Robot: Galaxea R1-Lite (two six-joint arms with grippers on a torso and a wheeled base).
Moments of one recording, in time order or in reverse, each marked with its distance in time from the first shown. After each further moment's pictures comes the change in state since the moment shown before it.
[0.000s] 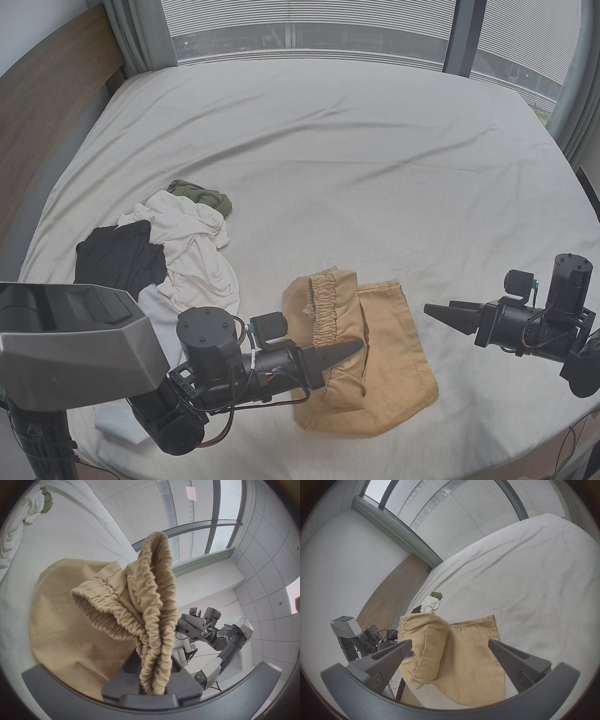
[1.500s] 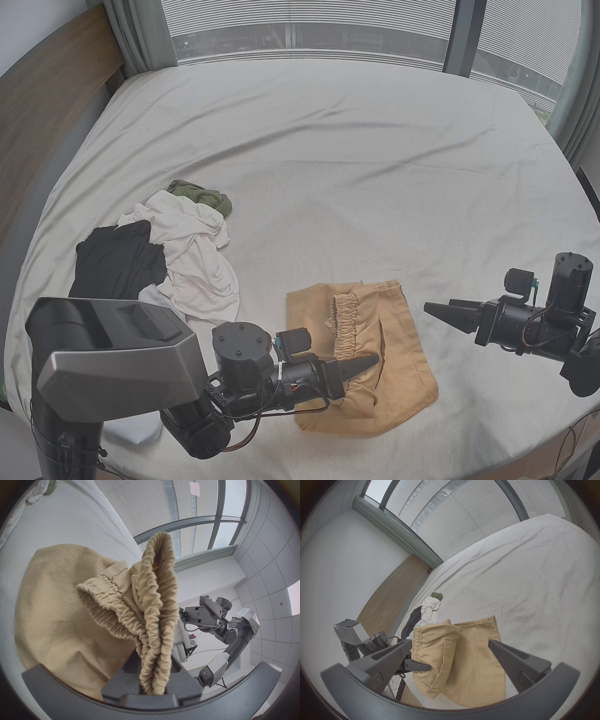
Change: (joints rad) left arm -0.037 0.119 -0.077 0.004 0.002 -0.001; right arm 0.000 -0.001 -0.005 0.000 0.002 0.000
